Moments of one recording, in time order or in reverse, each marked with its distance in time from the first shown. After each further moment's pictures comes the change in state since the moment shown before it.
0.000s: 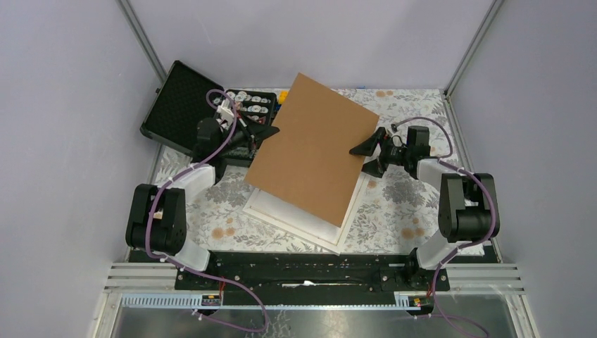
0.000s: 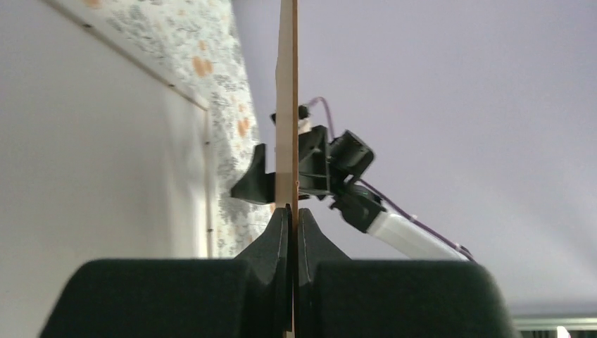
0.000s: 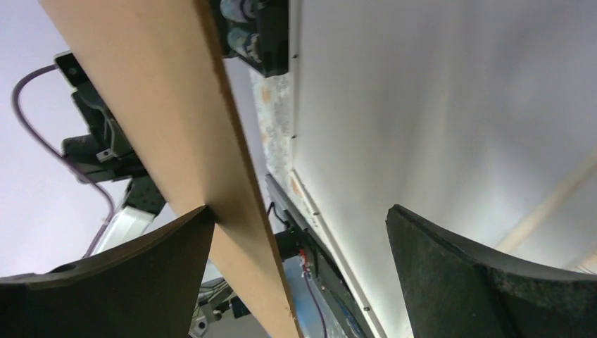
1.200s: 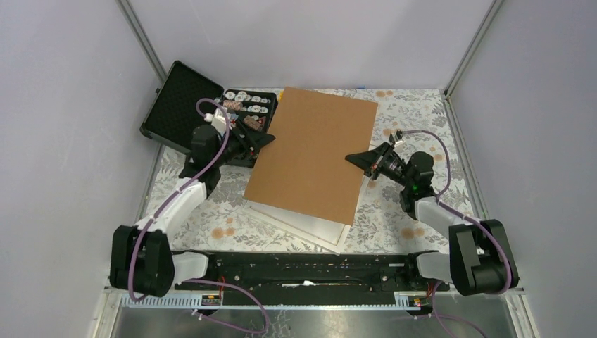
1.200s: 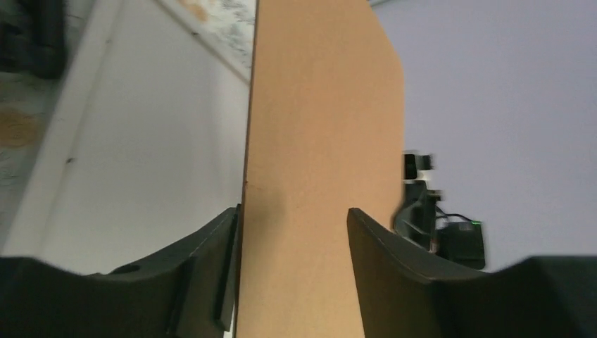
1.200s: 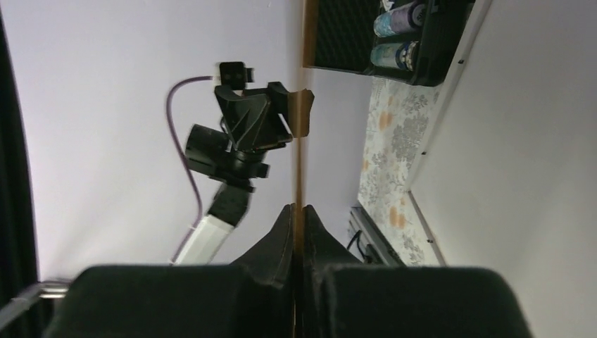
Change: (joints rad) left arm -0.024 -0.264 -0.096 -0.285 -0.192 0.172; right arm 0.162 -0.350 -0.425 0.830 0.180 0.627
